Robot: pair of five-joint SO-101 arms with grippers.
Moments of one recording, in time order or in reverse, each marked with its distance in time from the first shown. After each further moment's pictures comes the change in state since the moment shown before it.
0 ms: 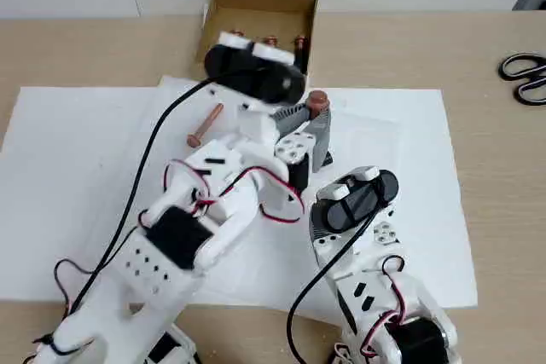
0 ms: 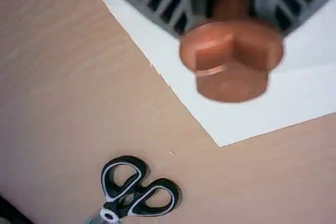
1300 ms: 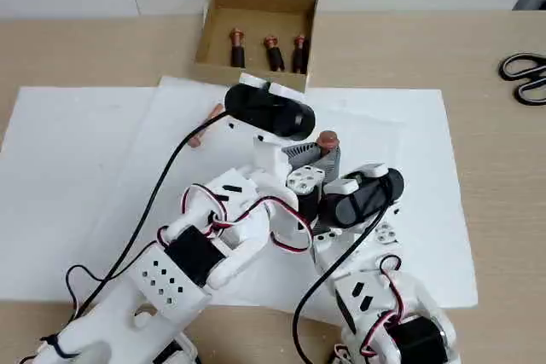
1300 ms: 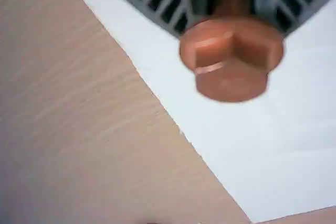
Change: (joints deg) left arm 4.8 -2.1 12.4 -4.9 5.1; right arm -1.2 0.0 0.4 -1.4 -5.8
